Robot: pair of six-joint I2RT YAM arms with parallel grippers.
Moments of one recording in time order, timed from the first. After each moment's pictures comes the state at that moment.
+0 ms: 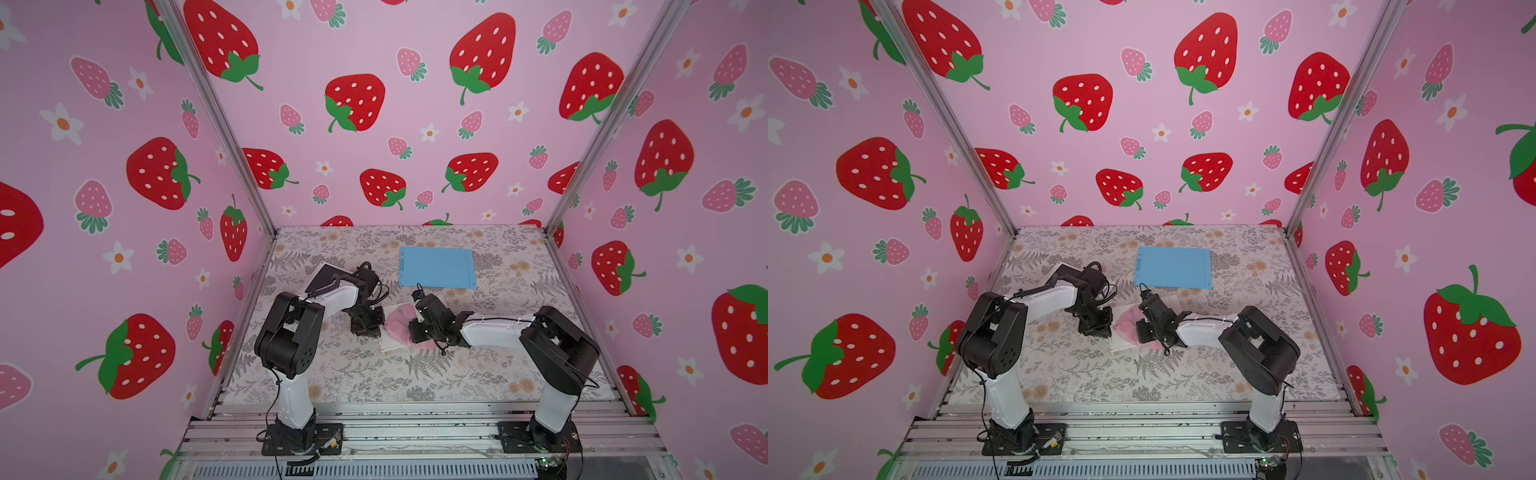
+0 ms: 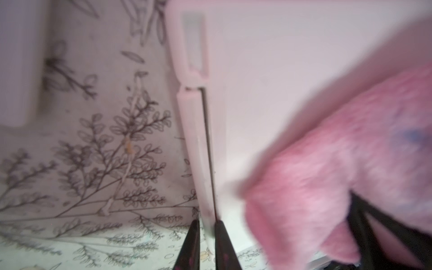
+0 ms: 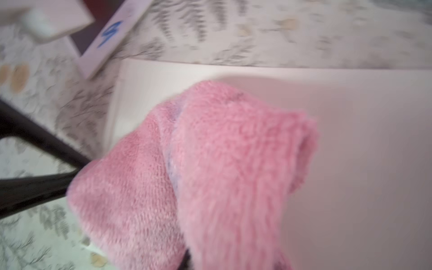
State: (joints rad) left arm -0.39 1.89 1.17 -0.80 0.35 -0.50; right arm 0.83 1.80 0.93 -0.09 0.17 0.49
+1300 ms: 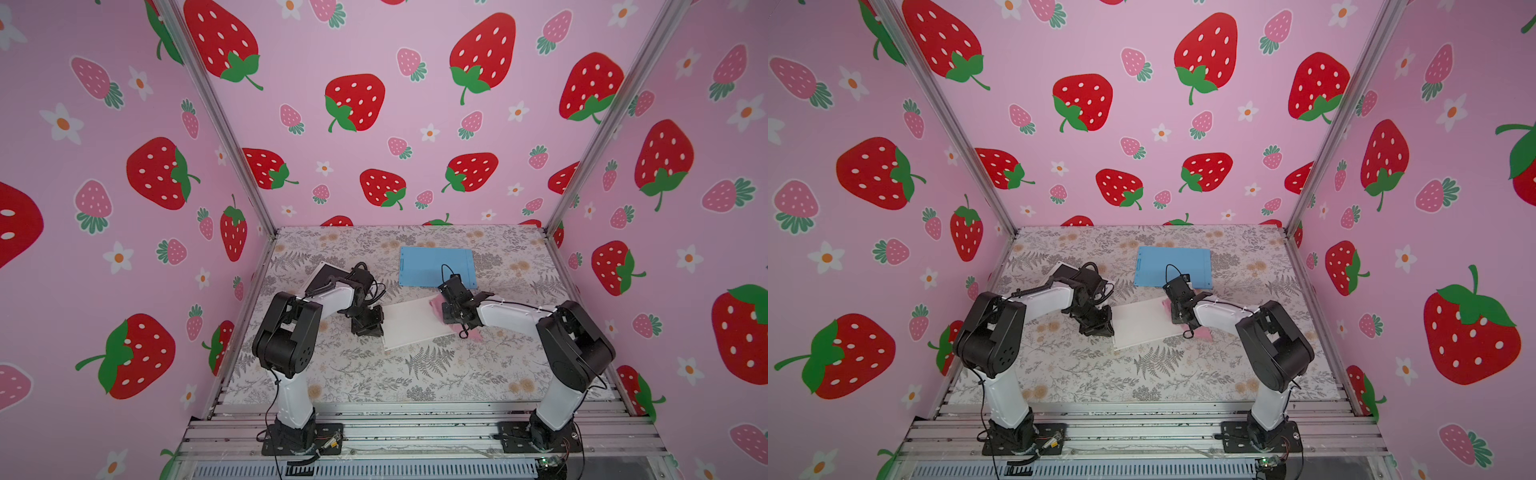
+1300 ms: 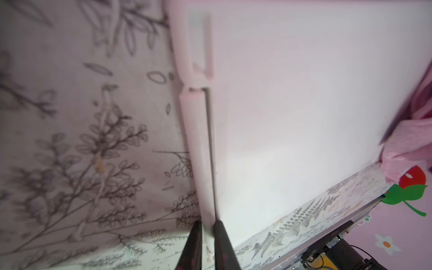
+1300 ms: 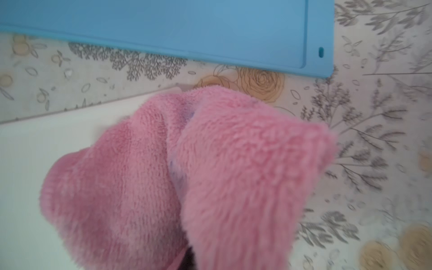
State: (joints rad) left arm -0.36 1.88 1.13 -0.73 0.45 -0.49; right arm 0.72 1.76 1.02 -0.41 0.48 0.47
